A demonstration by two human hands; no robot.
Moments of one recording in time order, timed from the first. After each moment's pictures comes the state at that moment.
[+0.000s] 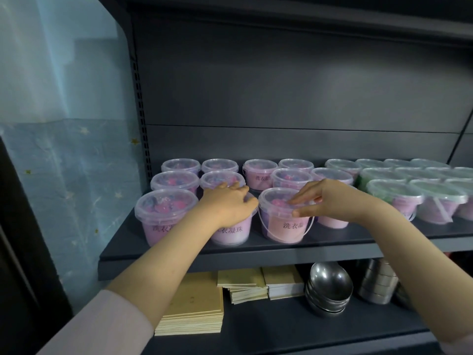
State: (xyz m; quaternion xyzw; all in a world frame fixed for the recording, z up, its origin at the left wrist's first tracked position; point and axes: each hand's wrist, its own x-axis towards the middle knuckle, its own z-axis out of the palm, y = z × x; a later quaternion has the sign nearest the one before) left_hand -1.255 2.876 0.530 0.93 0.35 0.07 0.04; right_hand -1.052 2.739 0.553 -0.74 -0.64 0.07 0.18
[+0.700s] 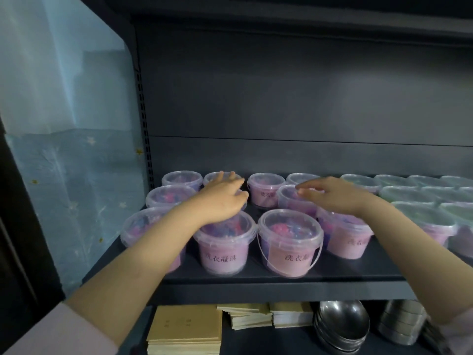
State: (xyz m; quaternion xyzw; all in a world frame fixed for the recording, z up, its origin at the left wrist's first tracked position) left_hand -1.239 2.906 0.562 0.92 0.35 0.14 0.12; right_hand -1.004 2.791 0.575 -0.78 -0.59 0.06 0.19
